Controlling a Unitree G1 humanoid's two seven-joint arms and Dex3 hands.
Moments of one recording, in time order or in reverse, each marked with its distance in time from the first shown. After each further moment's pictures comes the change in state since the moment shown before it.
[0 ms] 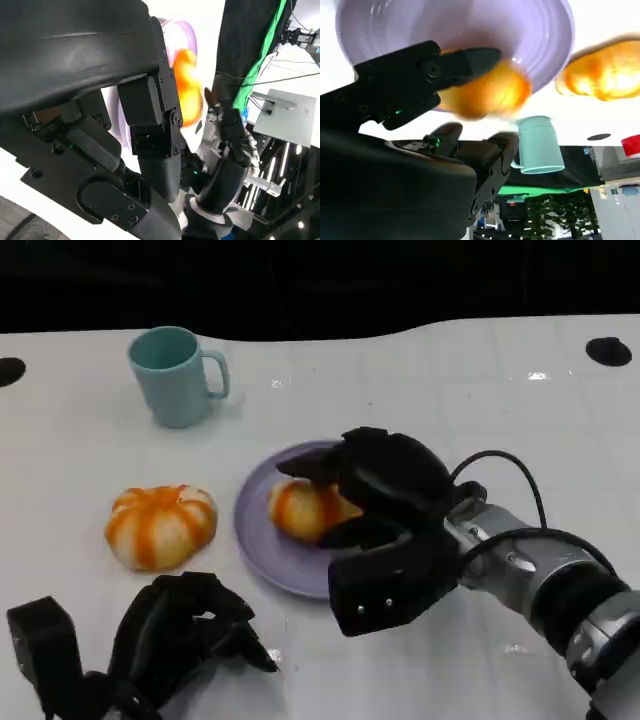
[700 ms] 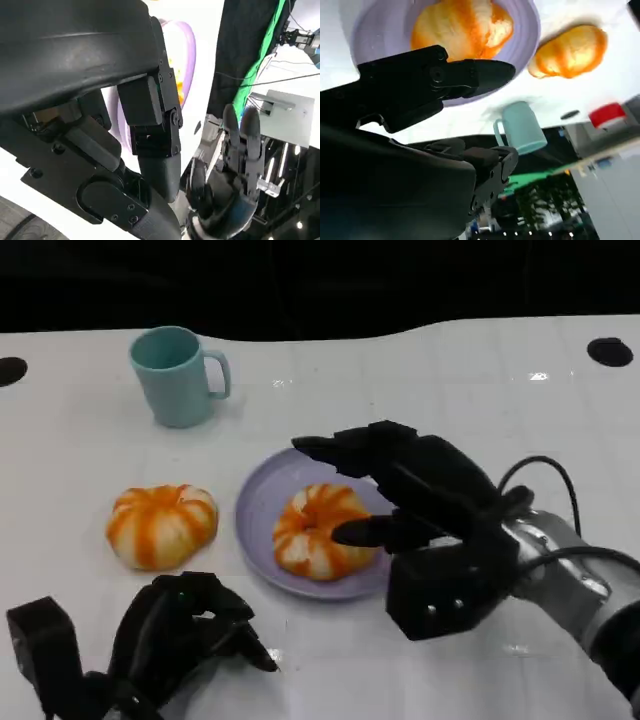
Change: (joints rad) left arm 0.000 -0.003 0.001 -0.002 -0.002 -0.001 0.000; right arm 0.231 -0.165 -0.158 -0.392 0.169 -0.108 0.192
